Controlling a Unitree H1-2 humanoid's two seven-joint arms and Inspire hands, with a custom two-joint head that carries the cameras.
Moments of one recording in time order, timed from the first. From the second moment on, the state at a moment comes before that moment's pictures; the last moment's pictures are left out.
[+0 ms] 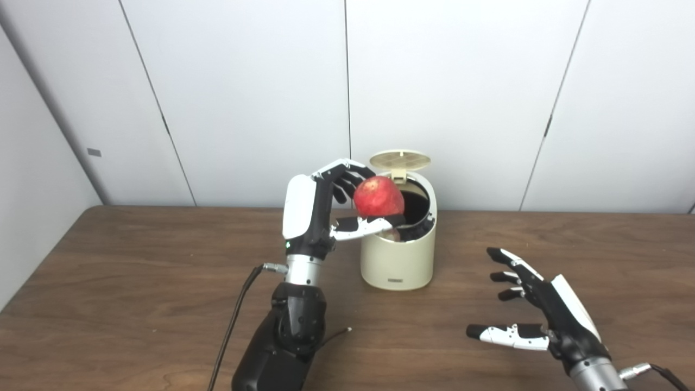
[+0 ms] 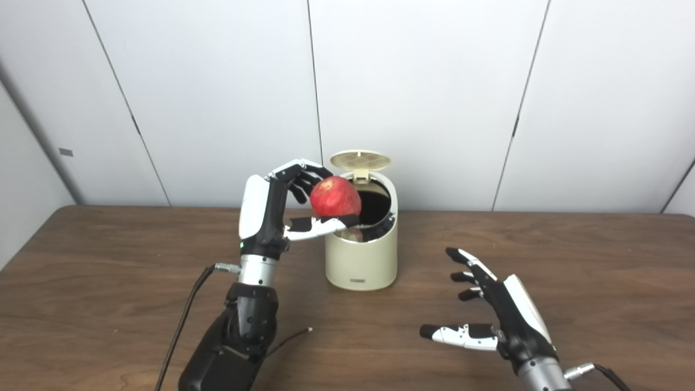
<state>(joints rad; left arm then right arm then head) -0.54 0.01 -0.16 0.33 0.63 -0.26 0.44 -0.08 -0.22 0.06 -0.30 -0.38 0.19 0.14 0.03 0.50</state>
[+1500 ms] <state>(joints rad) -0.63 0.05 -0.21 0.49 0.57 -0.29 0.42 -0.08 -0.22 0.07 -0.31 -0.38 0.20 0.14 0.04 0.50</state>
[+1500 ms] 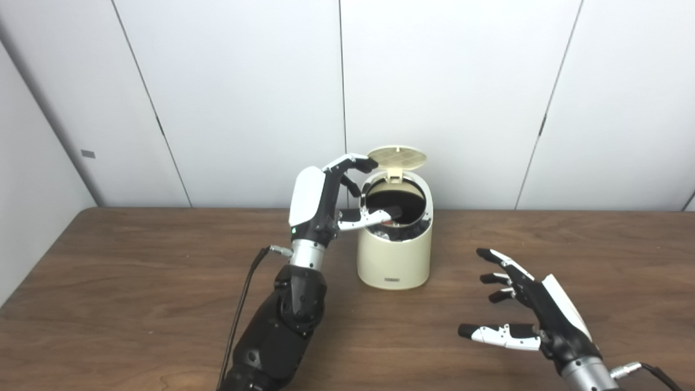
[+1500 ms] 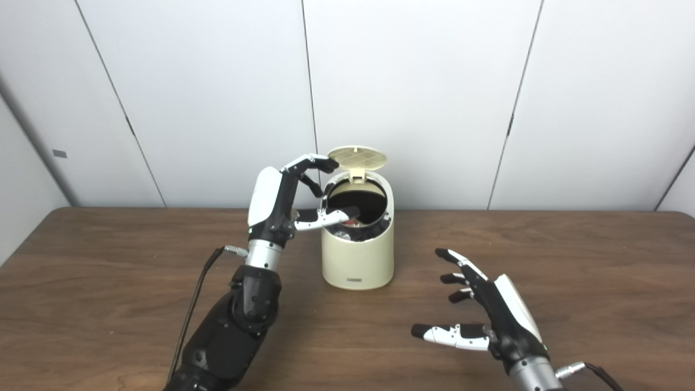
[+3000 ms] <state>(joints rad) -0.20 0.07 0.08 0.15 -0.02 -0.29 0.12 -0.09 -0.23 0.07 -0.25 -0.33 0.15 0.14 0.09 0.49</state>
